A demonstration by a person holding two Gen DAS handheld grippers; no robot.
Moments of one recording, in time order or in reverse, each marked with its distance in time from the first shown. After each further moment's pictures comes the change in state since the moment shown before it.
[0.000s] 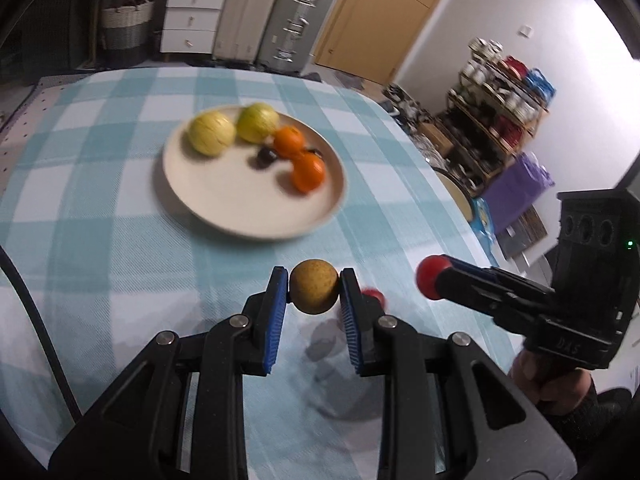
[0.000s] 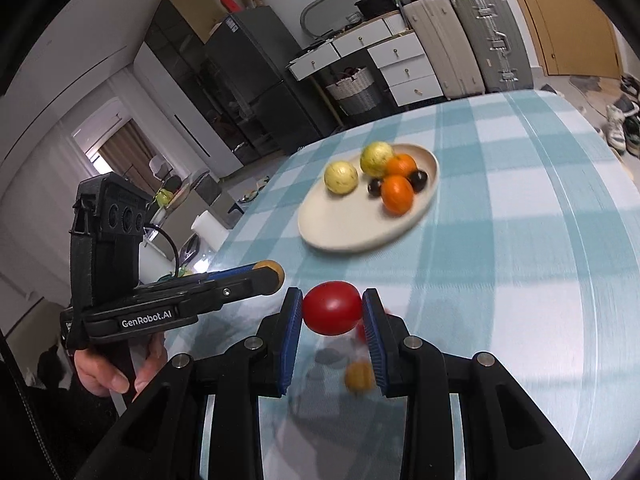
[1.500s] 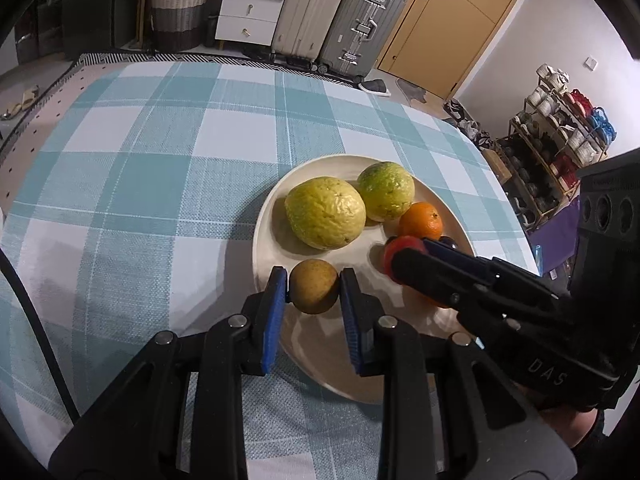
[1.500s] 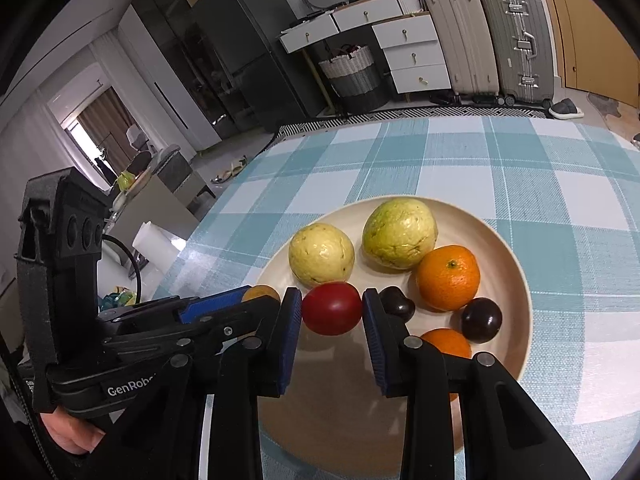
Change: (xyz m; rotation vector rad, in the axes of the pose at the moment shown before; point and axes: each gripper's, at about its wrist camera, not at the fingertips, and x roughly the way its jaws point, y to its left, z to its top) left arm 0.092 0.096 0.091 -0.134 0.013 0.140; right arm 0.175 -0.007 0.116 -0.078 0.104 -0.087
